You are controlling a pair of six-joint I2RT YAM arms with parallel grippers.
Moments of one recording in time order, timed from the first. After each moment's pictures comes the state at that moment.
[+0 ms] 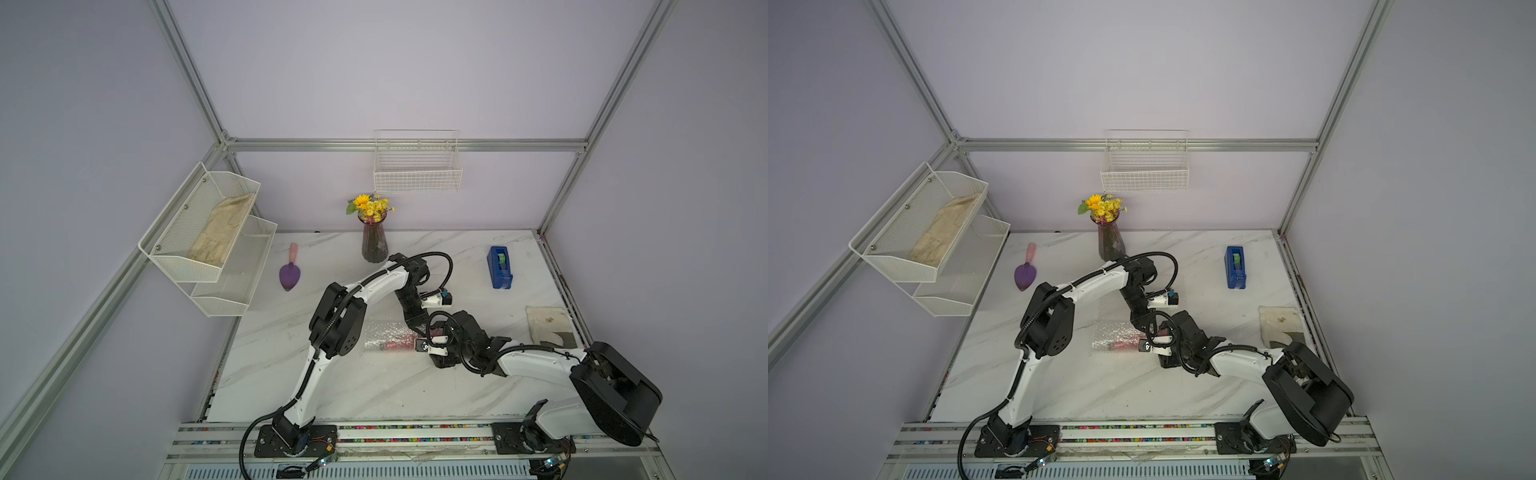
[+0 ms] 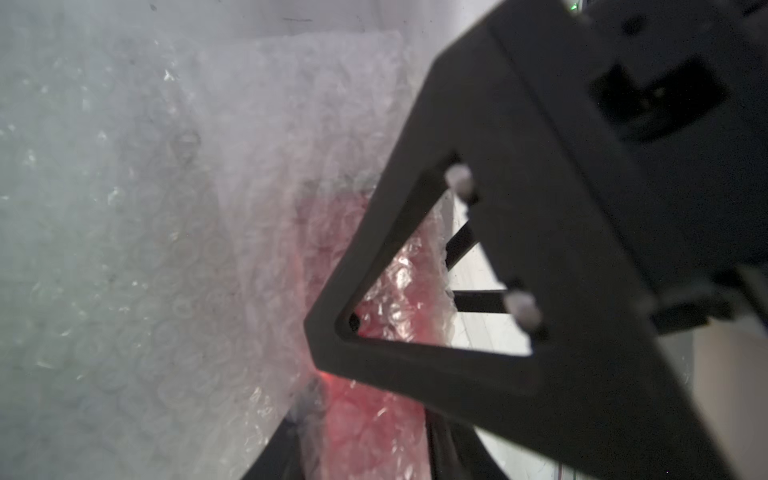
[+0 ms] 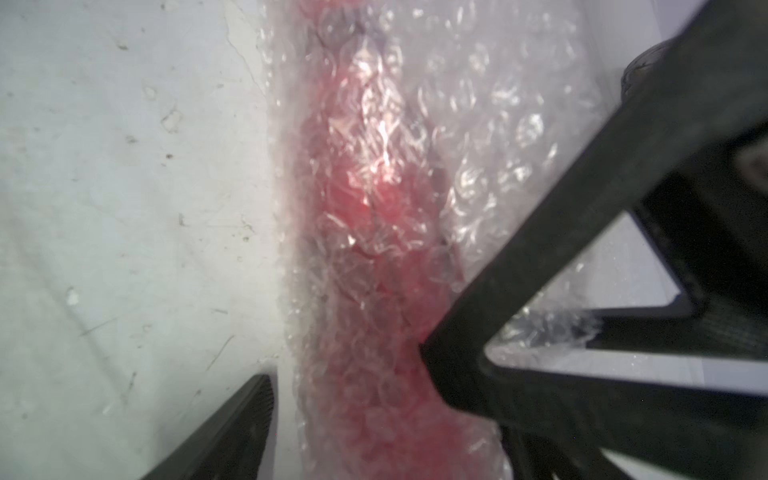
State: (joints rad) left arm -0.67 2.31 1.97 -1.27 0.60 0.76; right arm 0.69 1.43 0.53 0.09 -0.07 -0.93
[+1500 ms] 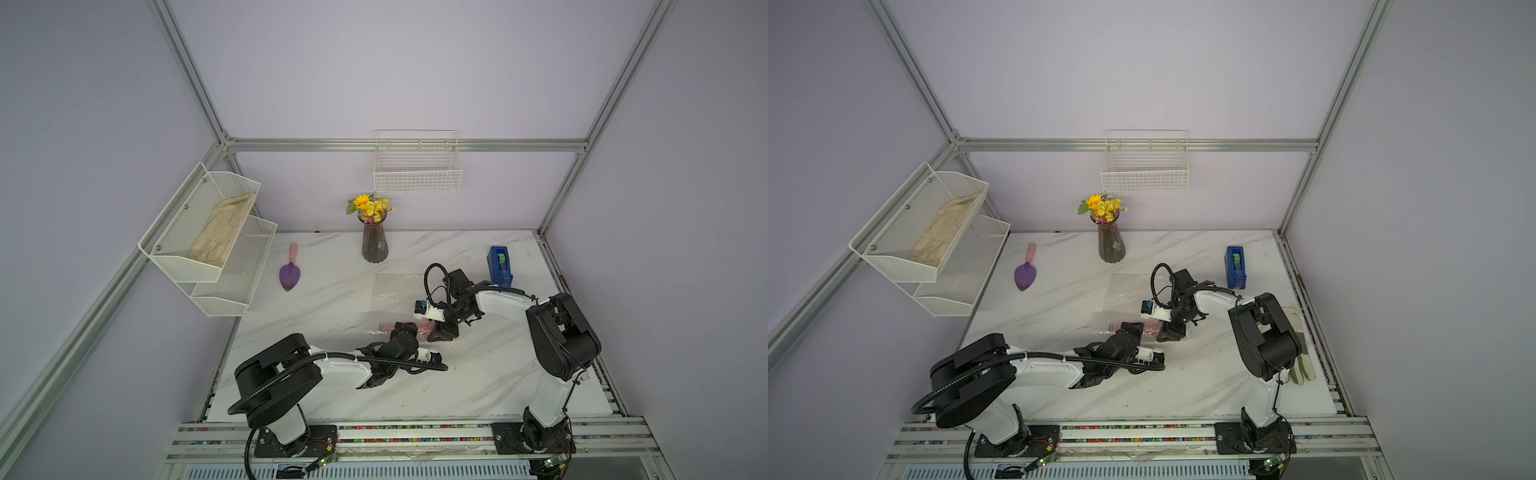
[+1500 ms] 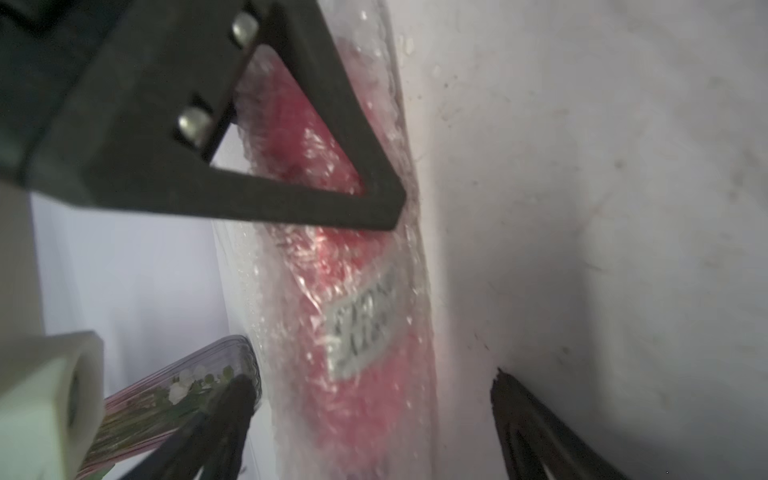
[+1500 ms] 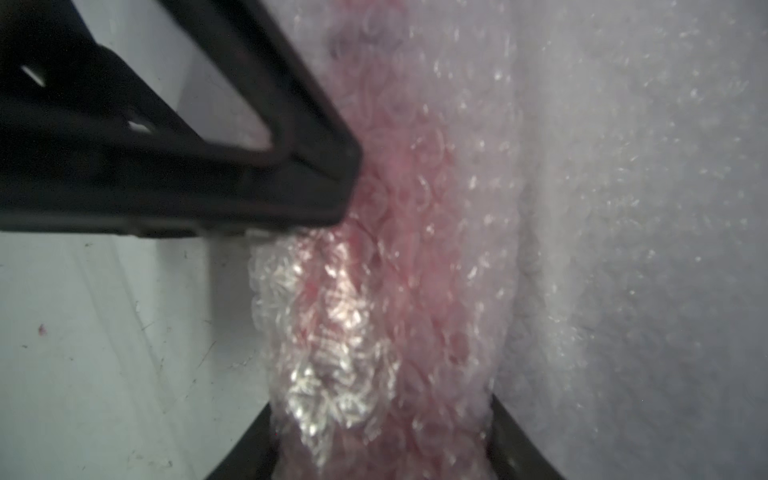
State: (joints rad) left arm -1.01 1.66 0.68 0.29 -0.40 1.05; right arm 0.44 1.85 1.12 -0.61 -0.53 -0.93
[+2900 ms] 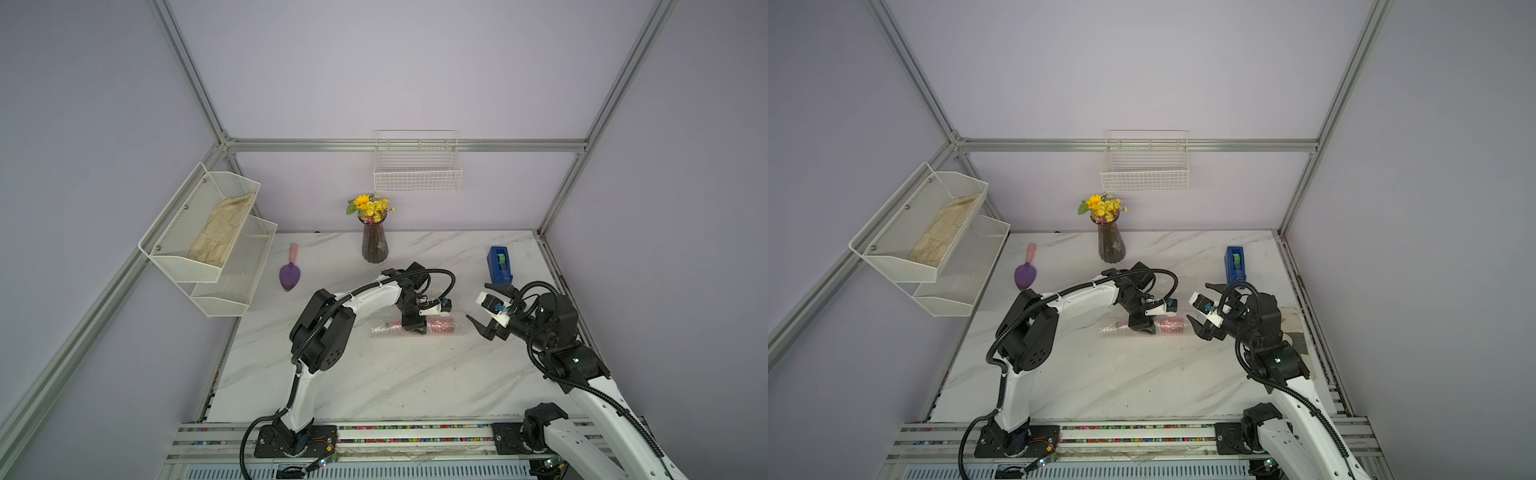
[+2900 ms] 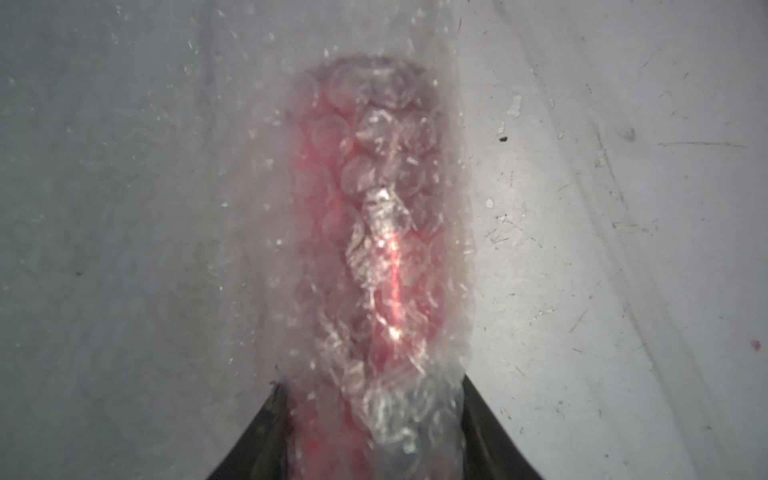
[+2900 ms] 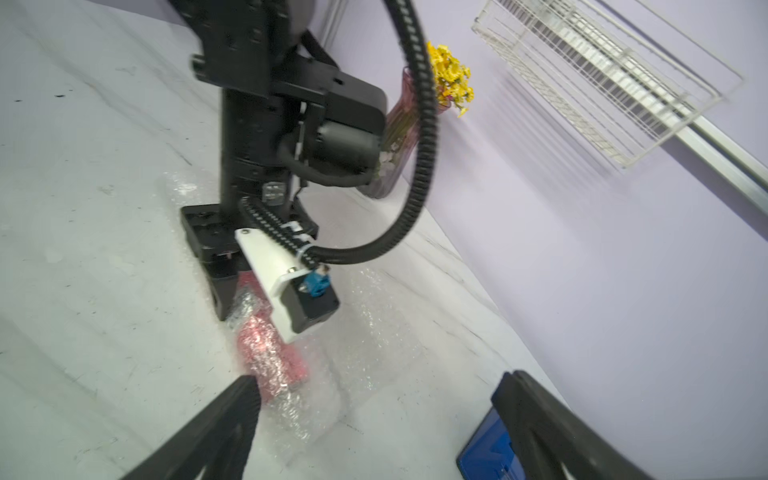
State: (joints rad) left arm -0.69 2.13 1.67 -0.89 0.37 0.82; right arm 0.25 0.75 0.68 -0.33 -0.43 -0.77
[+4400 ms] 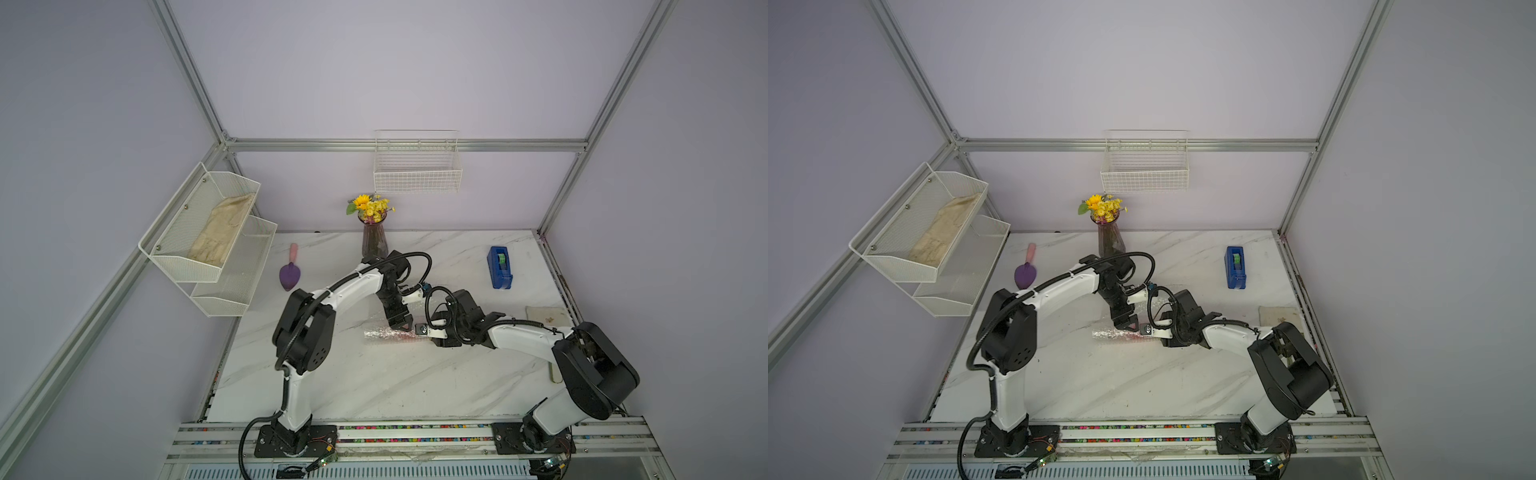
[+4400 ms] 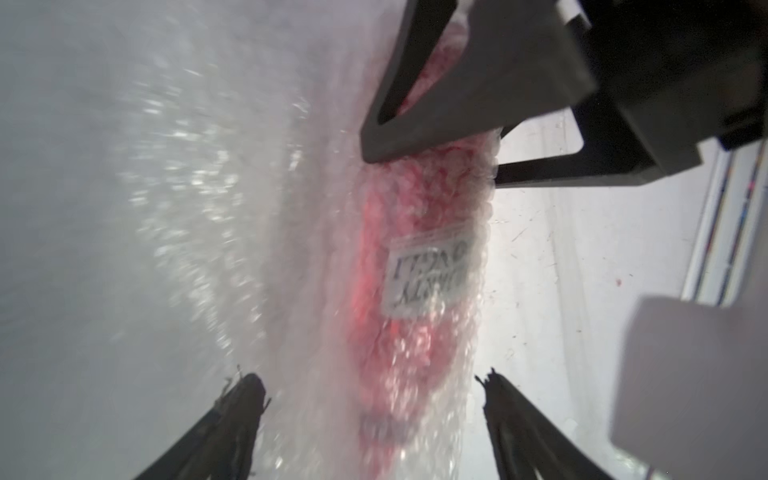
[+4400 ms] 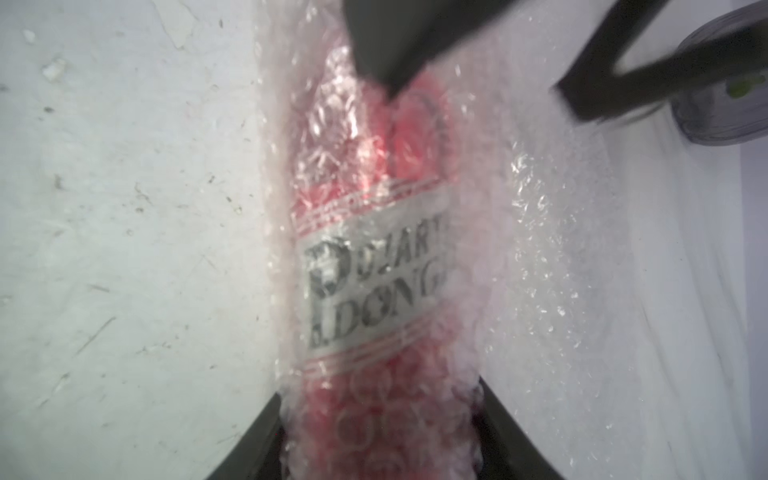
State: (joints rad) left arm -0.58 1.90 1.56 -0.96 0.33 0.66; right arm 0.55 1.58 0.77 -0.14 -0.21 -1.05
